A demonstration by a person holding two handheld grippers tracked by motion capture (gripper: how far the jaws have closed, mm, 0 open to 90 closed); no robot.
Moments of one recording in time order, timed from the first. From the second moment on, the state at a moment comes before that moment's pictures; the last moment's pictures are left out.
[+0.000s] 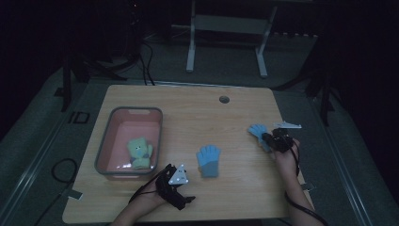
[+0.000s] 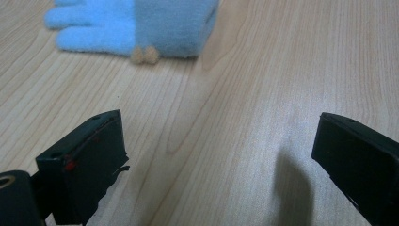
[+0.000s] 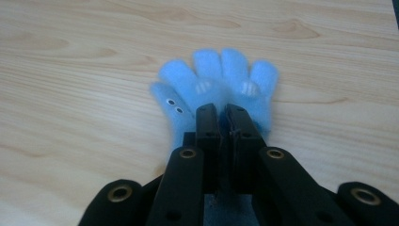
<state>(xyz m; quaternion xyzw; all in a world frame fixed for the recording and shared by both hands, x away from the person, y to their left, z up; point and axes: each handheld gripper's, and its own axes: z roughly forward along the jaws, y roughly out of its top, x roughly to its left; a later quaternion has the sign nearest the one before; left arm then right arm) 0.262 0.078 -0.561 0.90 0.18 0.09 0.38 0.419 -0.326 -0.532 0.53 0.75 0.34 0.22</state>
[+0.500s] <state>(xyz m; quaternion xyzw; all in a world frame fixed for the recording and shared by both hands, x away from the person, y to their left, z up) 0.263 0.077 -0.560 0.90 0.18 0.10 0.38 0.345 -0.281 -0.484 0.53 0.73 0.35 0.25</state>
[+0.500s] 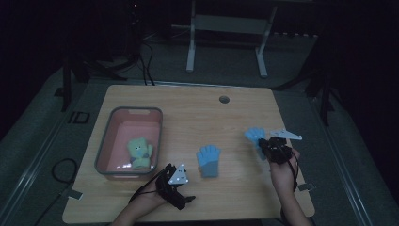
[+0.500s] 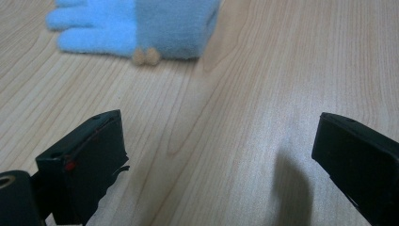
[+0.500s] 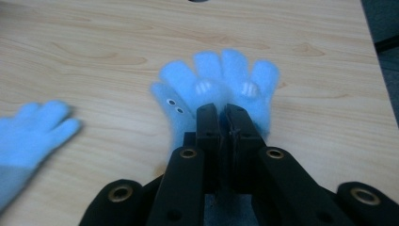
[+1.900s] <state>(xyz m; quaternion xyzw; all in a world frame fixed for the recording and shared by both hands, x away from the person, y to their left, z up) 0.258 0.073 -0.557 0.90 0.16 0.10 0.38 0.343 -0.273 -0.528 0.42 0.83 0.33 0.17</state>
